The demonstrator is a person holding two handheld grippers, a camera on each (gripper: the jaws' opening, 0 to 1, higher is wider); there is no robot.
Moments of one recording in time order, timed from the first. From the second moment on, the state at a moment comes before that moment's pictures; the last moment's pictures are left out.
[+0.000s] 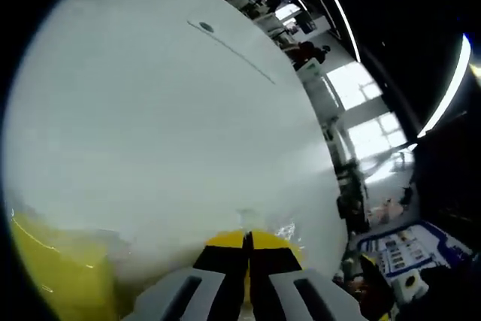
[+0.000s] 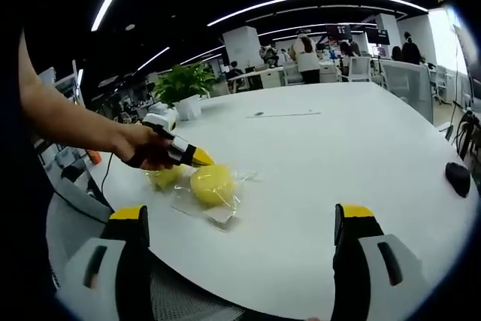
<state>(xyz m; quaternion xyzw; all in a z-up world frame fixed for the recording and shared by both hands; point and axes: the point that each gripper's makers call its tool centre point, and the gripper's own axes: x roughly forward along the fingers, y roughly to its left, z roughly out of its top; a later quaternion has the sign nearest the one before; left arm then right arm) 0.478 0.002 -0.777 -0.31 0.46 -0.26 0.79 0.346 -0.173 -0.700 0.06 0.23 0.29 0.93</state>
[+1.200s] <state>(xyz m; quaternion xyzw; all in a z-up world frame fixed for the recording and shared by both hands) 0.463 -0.021 -0.652 -0.10 0.26 -0.43 0.86 0.366 -0.169 -0.663 0.05 0.19 0.31 0.93</state>
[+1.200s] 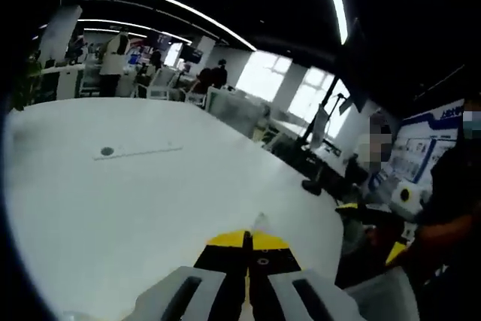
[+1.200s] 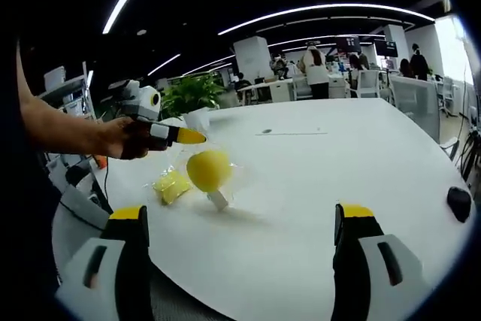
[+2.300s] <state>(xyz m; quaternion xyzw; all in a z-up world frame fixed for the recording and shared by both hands) 0.434 -0.036 -0.537 -0.12 0.17 -0.53 0.82 0.414 -0.110 -0.593 0.07 0.10 0.47 0.88</state>
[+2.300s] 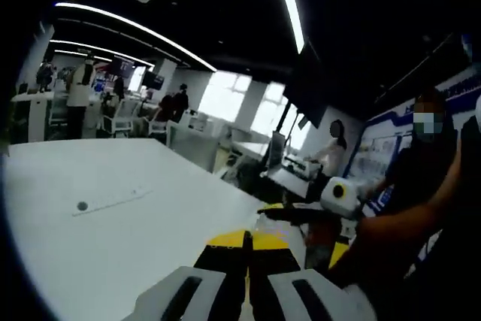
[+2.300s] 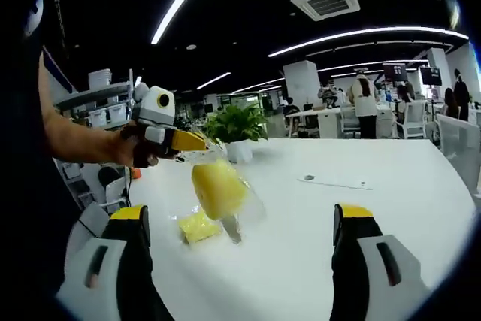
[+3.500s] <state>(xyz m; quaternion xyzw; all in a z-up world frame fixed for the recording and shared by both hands) 0.397 -0.054 -0.490 -0.17 0.15 -0.57 0.79 0.397 -0.053 -0.553 0.11 0.04 0.57 0.81</state>
